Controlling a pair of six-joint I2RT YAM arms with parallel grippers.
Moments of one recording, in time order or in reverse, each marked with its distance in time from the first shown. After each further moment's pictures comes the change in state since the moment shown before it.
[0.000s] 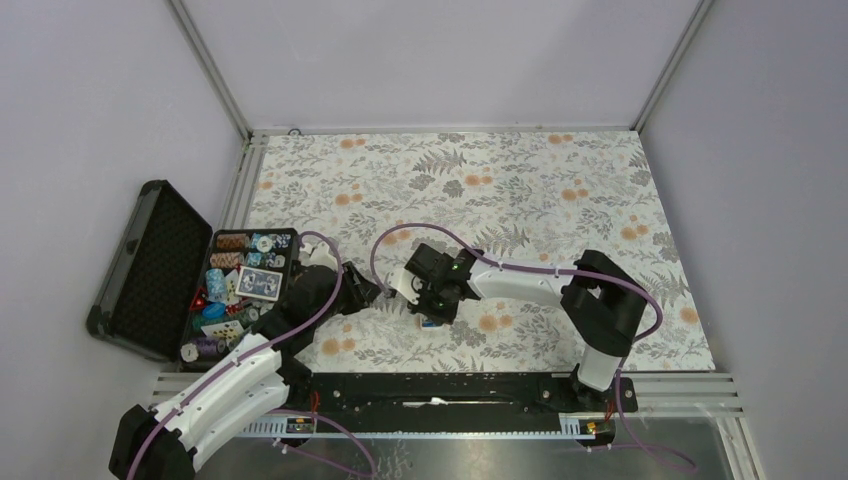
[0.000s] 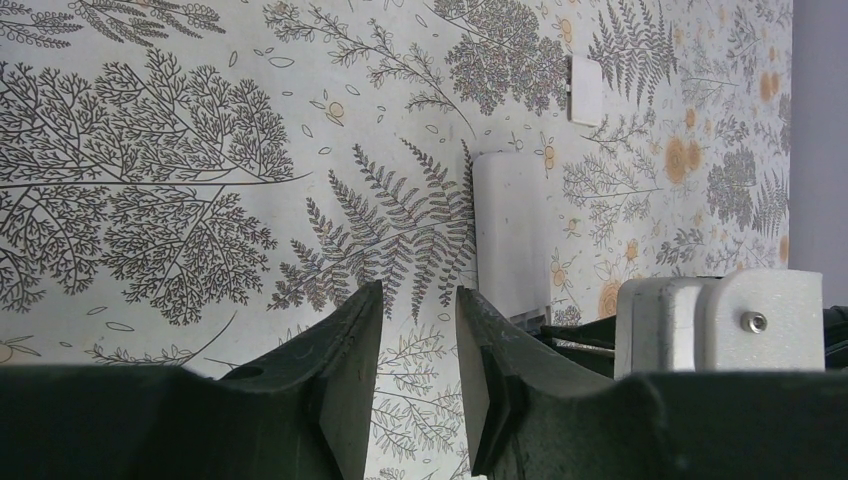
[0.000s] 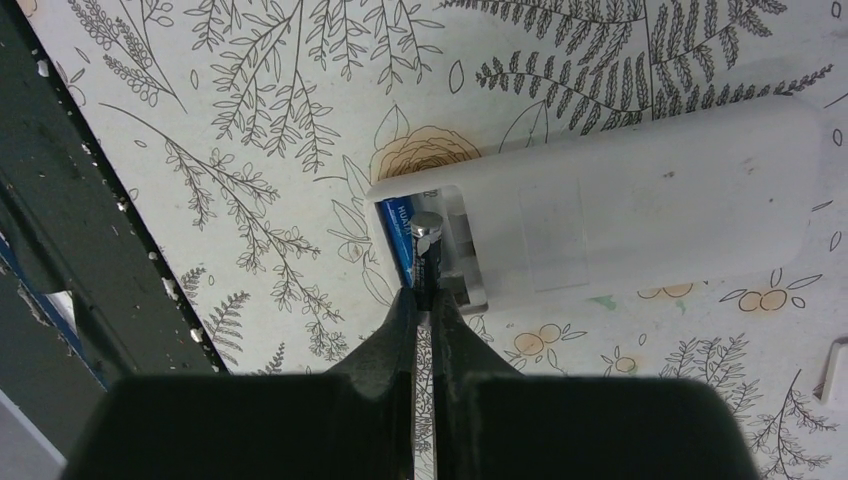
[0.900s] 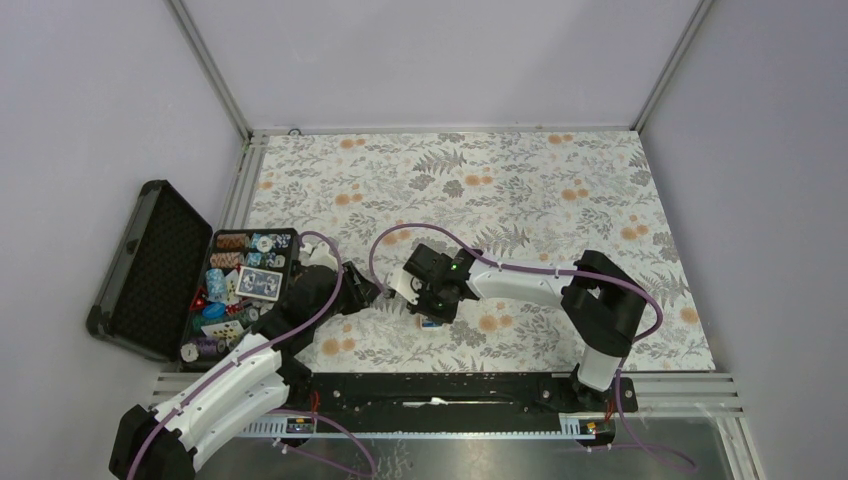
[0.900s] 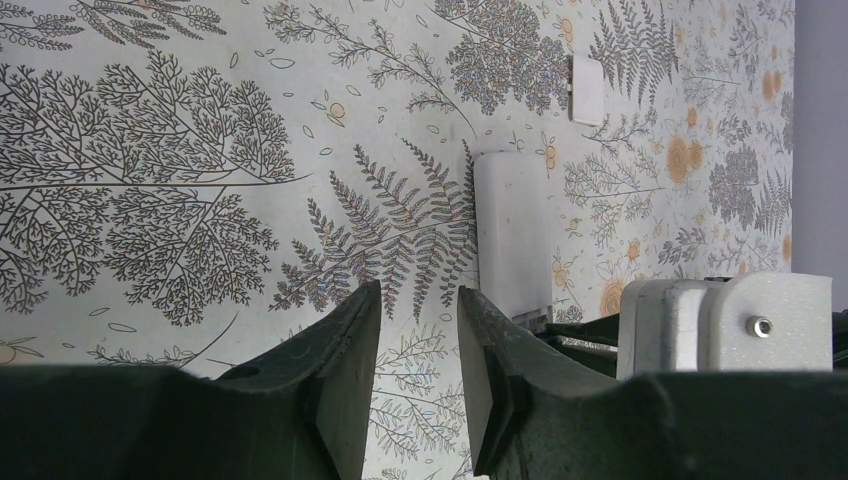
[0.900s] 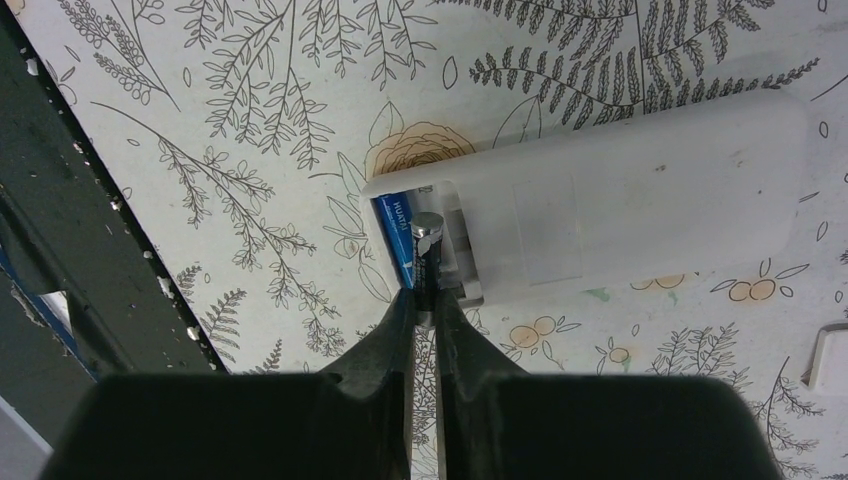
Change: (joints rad) left arm 0.002 0.000 0.000 0.001 0.000 0.006; right arm 0.009 0.004 0.016 -0.020 0.027 0.003
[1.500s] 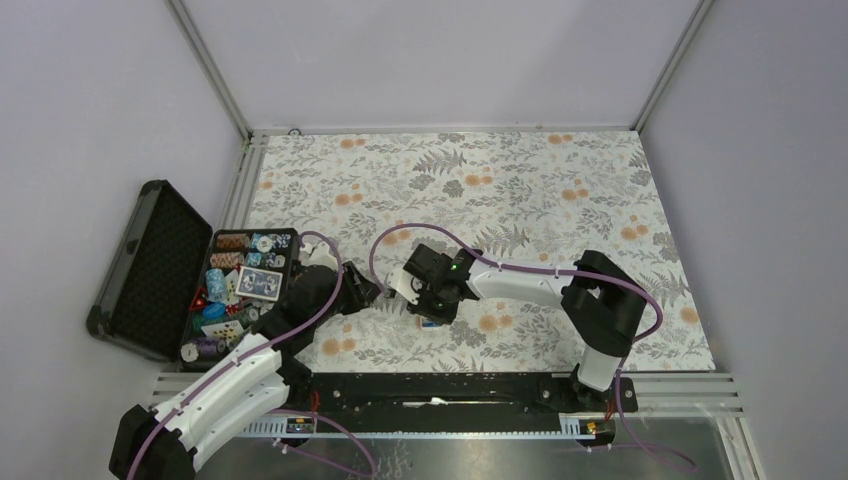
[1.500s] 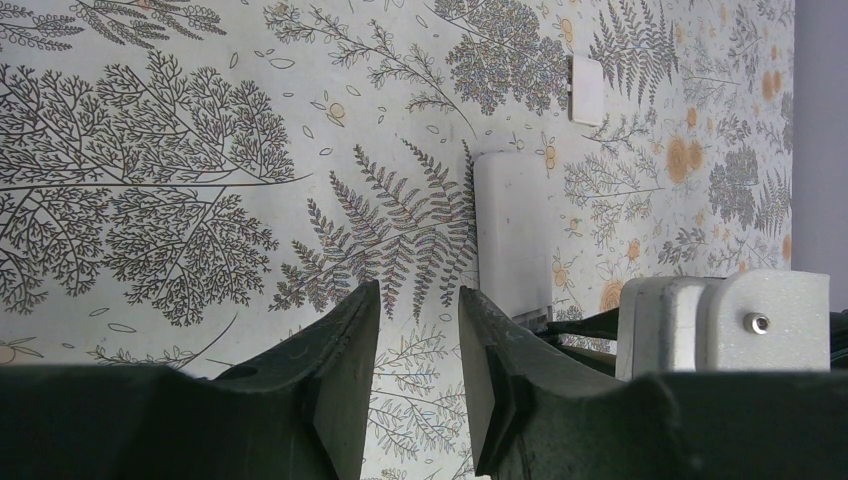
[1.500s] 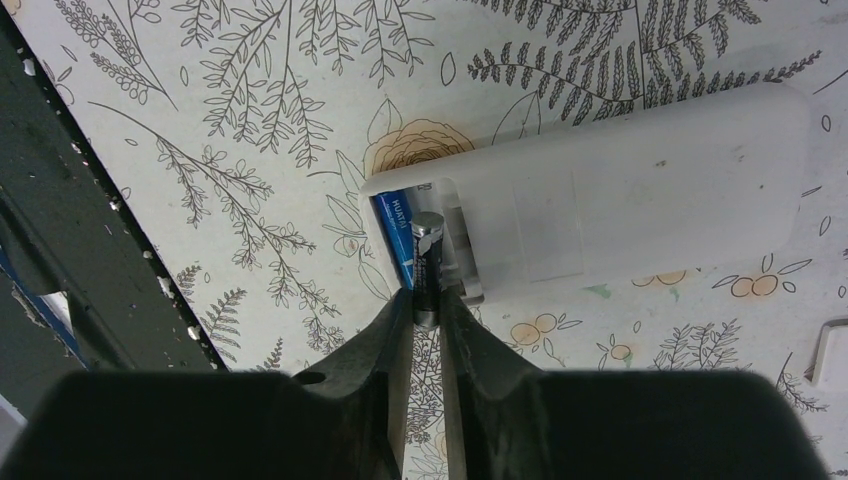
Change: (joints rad) left arm 0.000 0.000 0.000 0.000 0.000 0.000; right arm 0.000 0.000 0.000 -0.003 0.004 0.008
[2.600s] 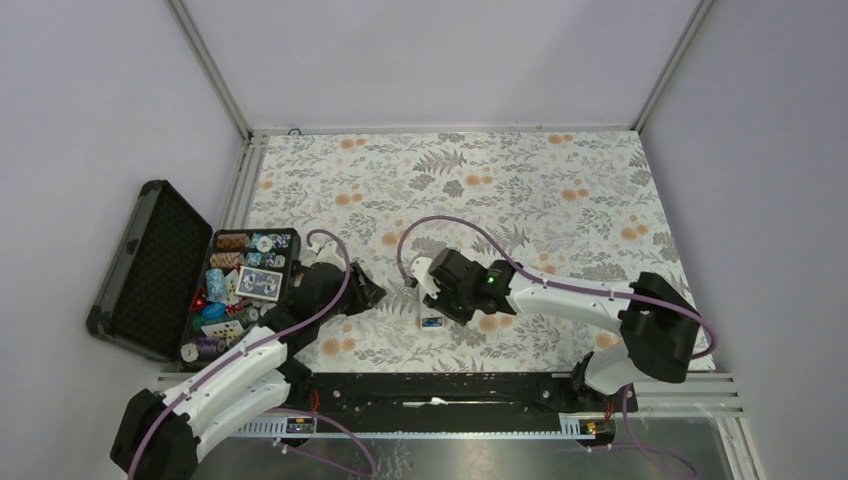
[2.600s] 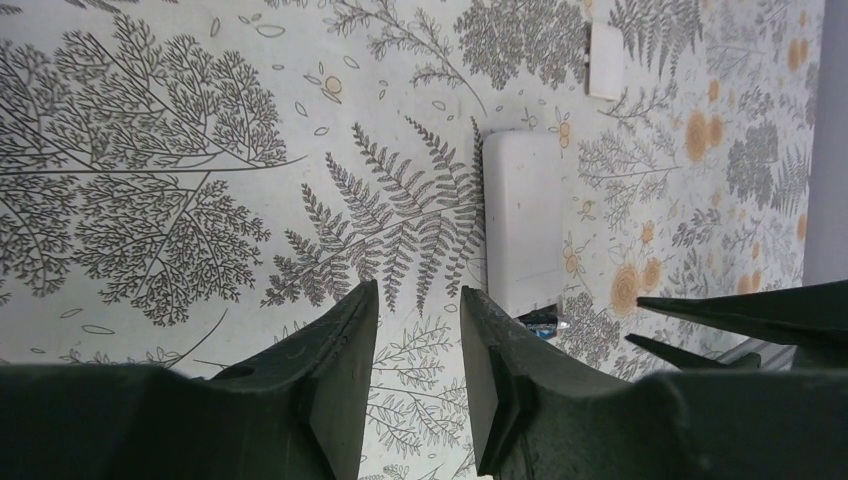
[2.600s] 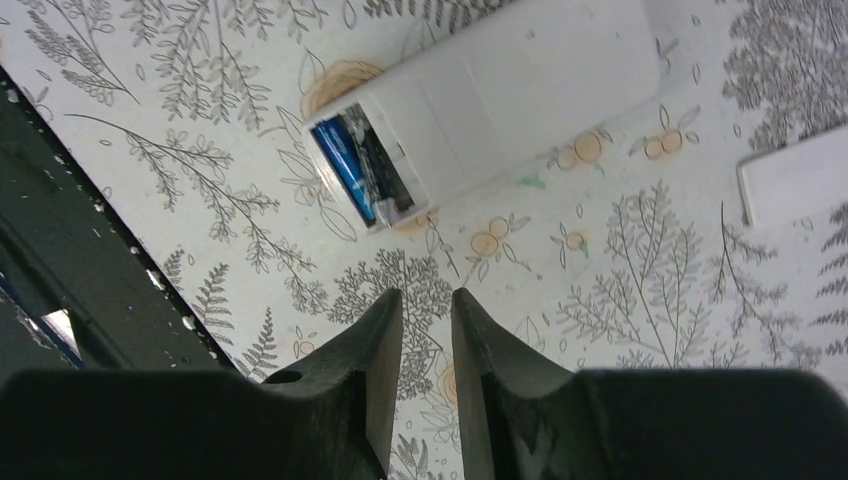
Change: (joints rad) left arm 0.000 0.069 0.000 0.033 0.035 0.000; right arm 0.001 -0.239 -0.173 0.105 0.132 0.153
